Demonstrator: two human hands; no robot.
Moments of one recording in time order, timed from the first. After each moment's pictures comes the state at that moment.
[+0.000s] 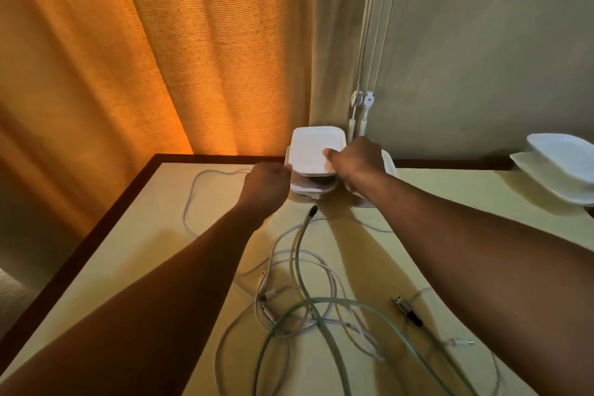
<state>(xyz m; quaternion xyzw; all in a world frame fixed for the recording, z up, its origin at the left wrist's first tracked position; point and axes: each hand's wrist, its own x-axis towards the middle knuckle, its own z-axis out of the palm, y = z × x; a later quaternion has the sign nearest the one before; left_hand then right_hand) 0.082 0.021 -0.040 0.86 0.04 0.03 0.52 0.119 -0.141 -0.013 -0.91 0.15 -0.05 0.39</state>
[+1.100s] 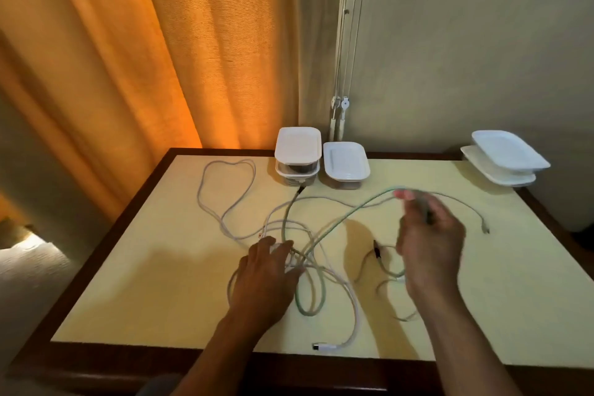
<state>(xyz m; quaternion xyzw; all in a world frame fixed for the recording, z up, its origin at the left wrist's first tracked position) -0.126 0.013 -0.091 0.98 -0.06 0.04 0.19 -0.123 -0.214 -0.007 -0.71 0.13 -0.28 0.63</state>
